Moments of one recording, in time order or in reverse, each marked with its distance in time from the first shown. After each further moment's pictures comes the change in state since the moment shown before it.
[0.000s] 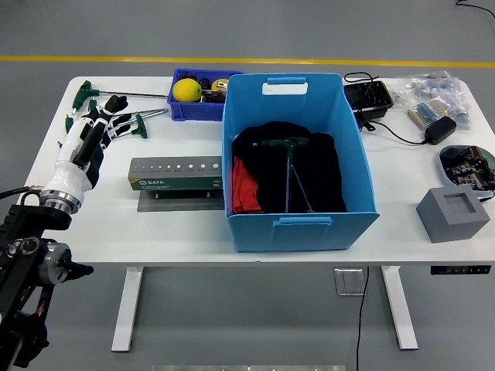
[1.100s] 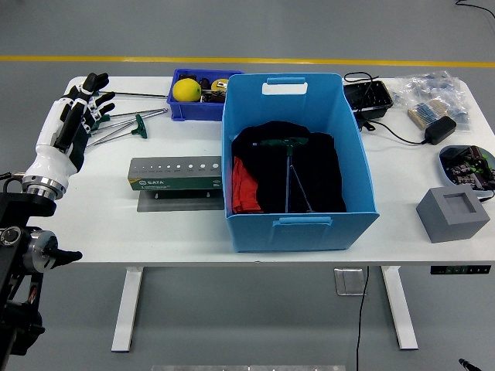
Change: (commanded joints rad) left arm -0.022 -0.028 -0.116 -0.035 0.015 -0.096 0.023; right arm 0.047 -0.020 -0.026 -0.008 -0.044 0.045 0.005
